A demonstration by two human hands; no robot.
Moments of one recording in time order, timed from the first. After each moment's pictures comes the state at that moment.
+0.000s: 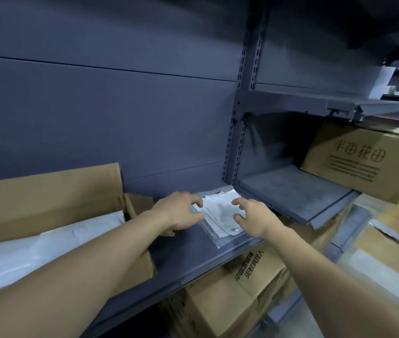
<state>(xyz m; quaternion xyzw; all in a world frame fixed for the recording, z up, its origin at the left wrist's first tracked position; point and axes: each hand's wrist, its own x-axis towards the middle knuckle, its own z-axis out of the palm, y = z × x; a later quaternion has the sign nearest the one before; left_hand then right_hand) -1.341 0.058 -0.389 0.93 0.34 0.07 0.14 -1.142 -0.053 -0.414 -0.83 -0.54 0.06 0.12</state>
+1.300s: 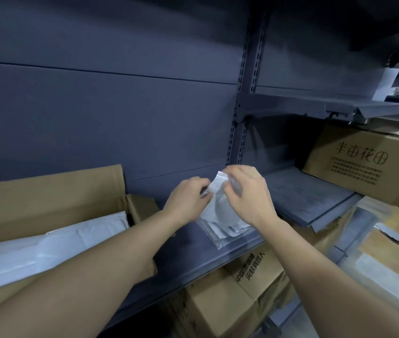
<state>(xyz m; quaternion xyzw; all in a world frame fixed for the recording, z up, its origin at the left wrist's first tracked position) -1.325 0.039 -0.376 0.89 0.28 0.31 0.17 -1.179 -0.053 -0.371 -0.68 -0.60 -0.17 0.39</state>
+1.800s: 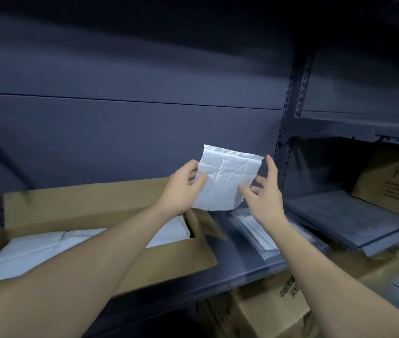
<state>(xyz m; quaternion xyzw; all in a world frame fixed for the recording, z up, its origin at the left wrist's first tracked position) -1.466 0.035 -0.323 0.78 0.29 0.45 0.33 -1.279 -0.043 -0.342 -0.61 -0.49 0.11 0.62</state>
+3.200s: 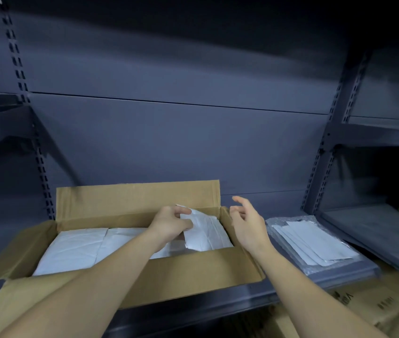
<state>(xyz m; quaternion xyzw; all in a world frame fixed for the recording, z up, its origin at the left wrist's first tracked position) -1.569 0.078 -0.396 0.64 0.50 0.35 0.46 -1.373 0.012 -0.395 -0.64 -0.53 0.20 0.51</state>
